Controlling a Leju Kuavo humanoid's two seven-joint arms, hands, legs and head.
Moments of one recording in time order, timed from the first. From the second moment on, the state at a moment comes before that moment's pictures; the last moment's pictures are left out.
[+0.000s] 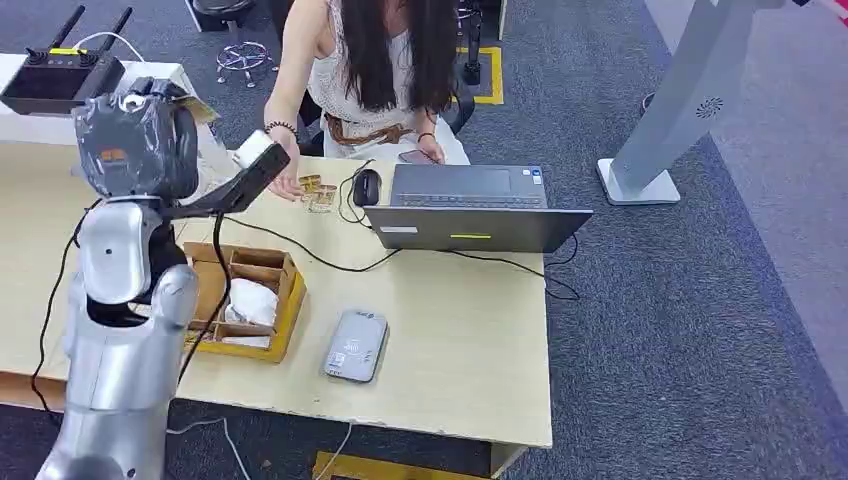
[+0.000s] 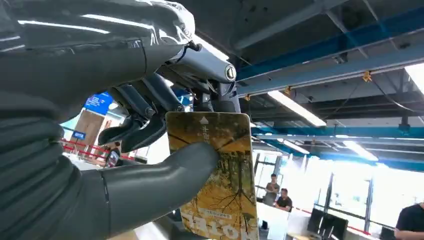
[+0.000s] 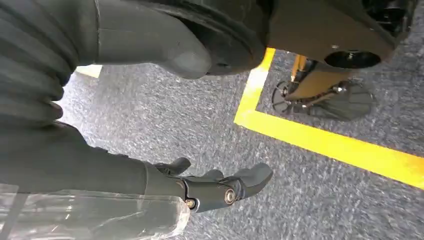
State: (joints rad) left arm -0.65 0.01 -0.20 -1.32 -1.54 0.04 0.16; right arm -0.12 0.20 -1.14 -0.26 1.39 -0.02 -0.06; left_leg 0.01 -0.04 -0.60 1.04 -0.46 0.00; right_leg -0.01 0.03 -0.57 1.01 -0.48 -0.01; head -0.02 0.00
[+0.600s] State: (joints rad) left arm -0.79 -0.02 -0.22 -1.08 -1.54 0.03 0.16; right arm -0.11 0.20 -1.12 -0.25 1.39 -0.02 -0.07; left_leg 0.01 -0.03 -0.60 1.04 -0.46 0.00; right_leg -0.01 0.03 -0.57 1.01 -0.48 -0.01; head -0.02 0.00
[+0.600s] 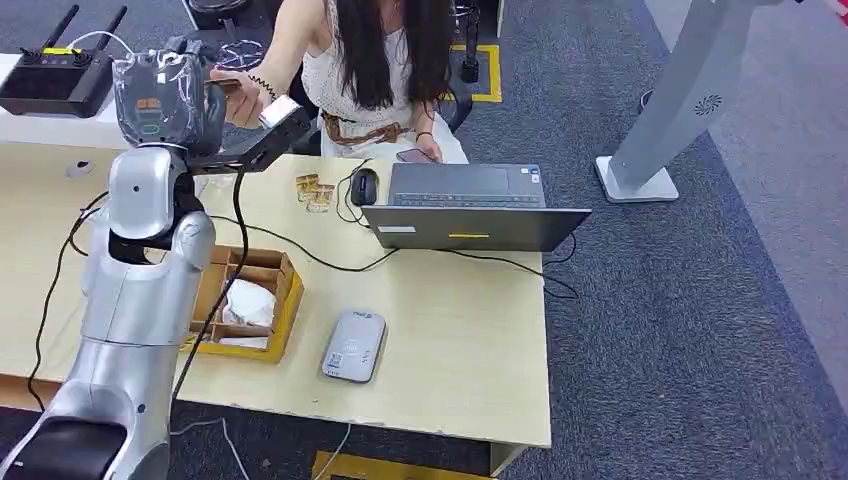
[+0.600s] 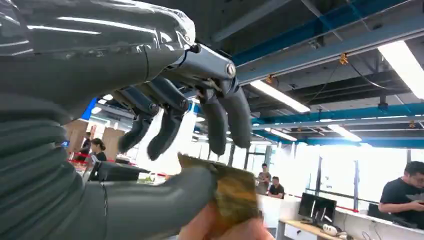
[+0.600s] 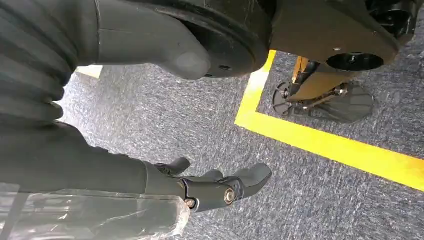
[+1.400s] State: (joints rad) left arm -0.70 -0.04 -0.19 -1.18 -1.53 0.08 0.02; right arm -0.11 0.20 -1.13 -0.24 1.36 -0.04 -0.06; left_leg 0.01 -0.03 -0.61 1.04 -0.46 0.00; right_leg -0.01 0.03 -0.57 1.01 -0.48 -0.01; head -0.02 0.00
